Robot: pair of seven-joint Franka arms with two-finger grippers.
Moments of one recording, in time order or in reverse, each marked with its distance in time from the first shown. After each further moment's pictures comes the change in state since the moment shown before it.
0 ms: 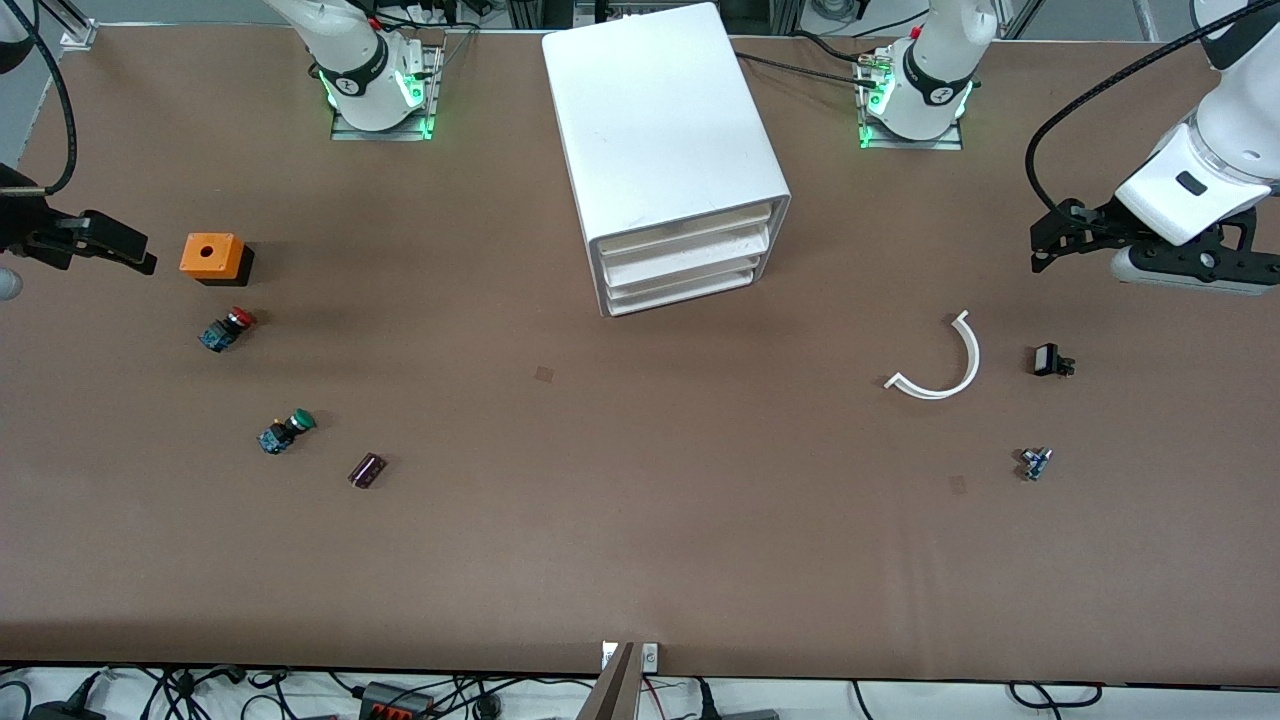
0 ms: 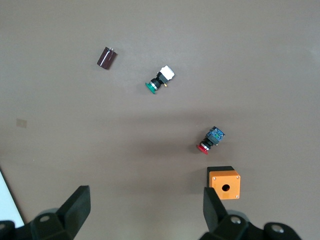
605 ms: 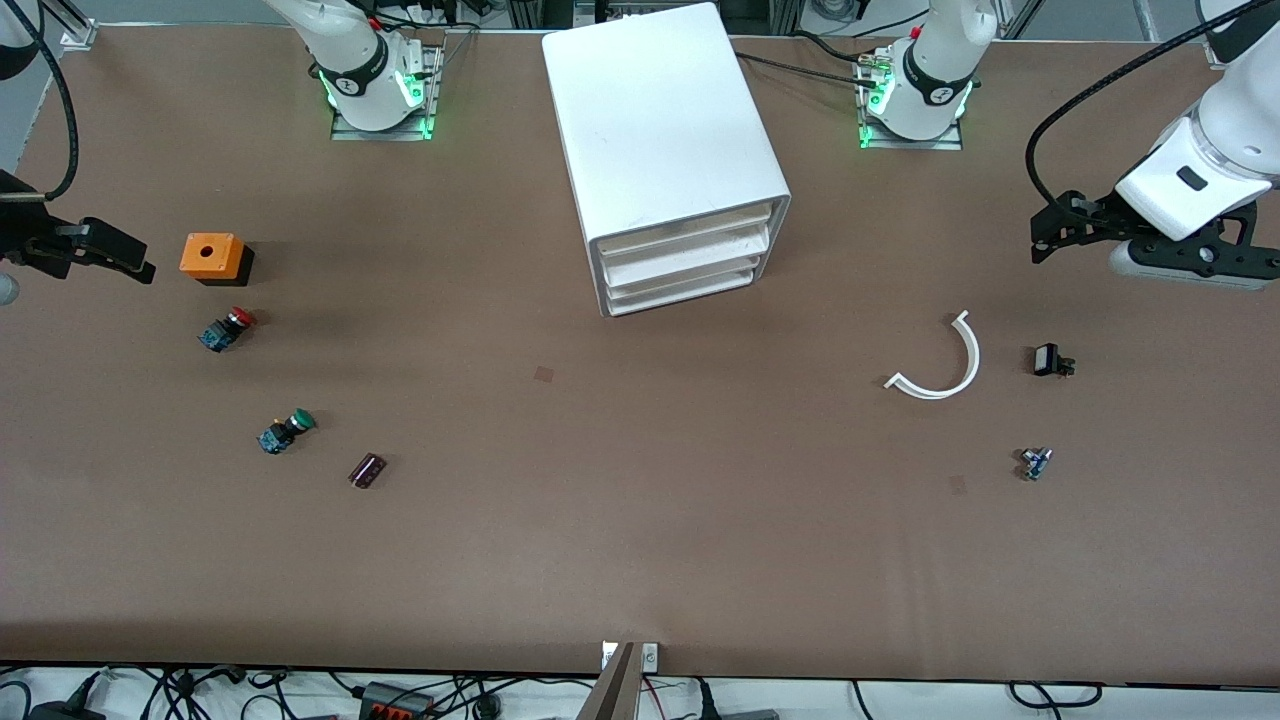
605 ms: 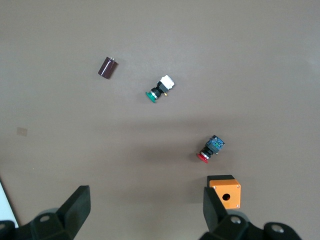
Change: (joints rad) left arm -0.002 0.000 0.000 0.022 0.000 -0.059 -0.001; right arm 0.000 0.000 0.001 -0.007 0.000 0.046 0.000
